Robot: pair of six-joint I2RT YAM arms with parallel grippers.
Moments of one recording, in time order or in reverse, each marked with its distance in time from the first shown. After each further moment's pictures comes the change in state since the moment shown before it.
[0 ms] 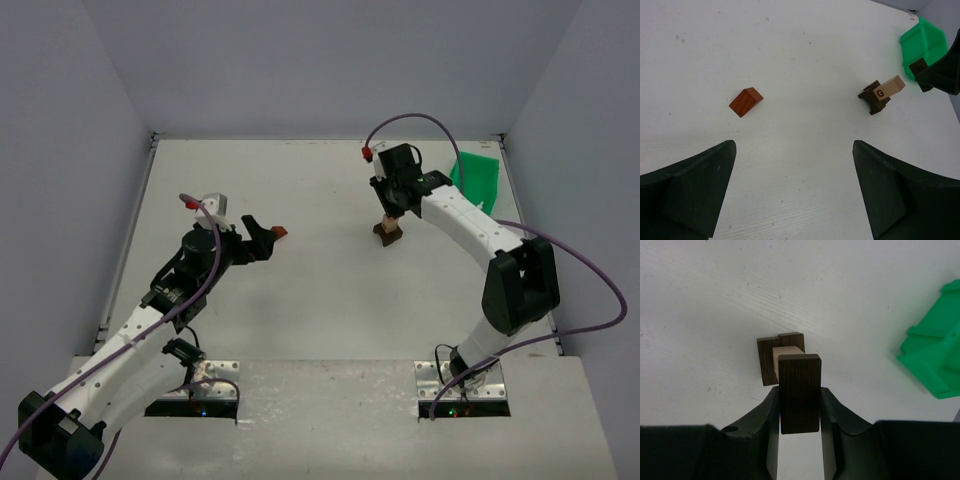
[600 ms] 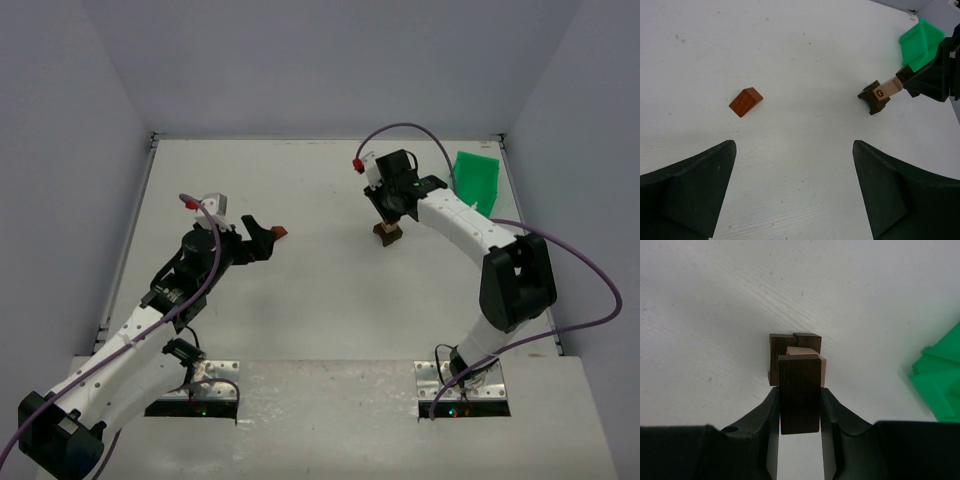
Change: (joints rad) left arm 0.000 -0.002 0.000 0.000 0.000 0.000; right arm -0.002 0.023 -0.032 0.039 -0.088 -0.124
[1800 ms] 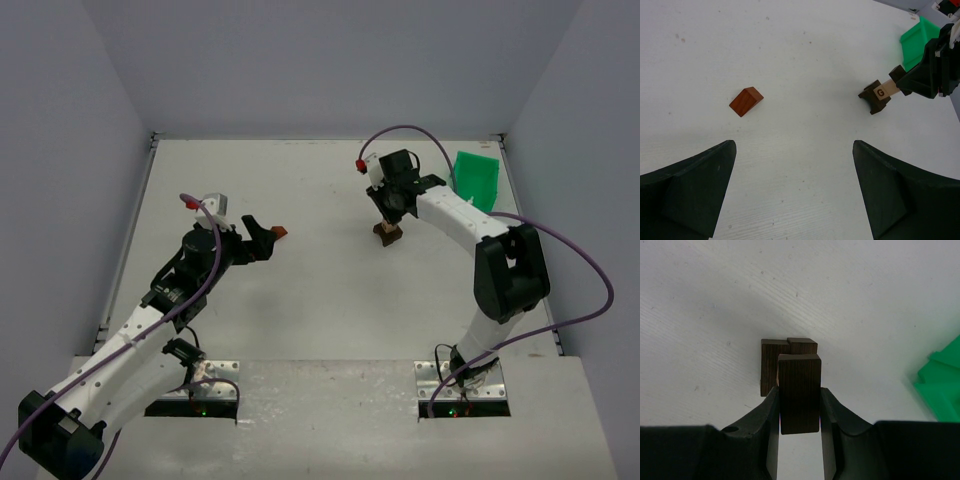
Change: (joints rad) left arm 0.000 0.004 0.000 0.000 0.000 0.000; right arm -0.044 0.067 0.001 0.039 -0.038 -0.030
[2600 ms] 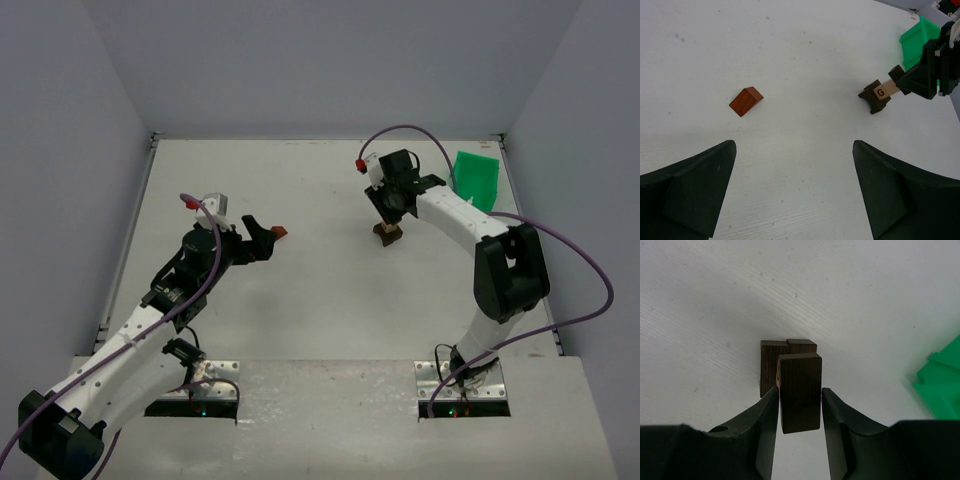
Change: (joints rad) left arm 0.000 0.001 0.000 0.000 0.001 0.000; right arm 0.000 0.002 0.000 0.005 0.001 0.000
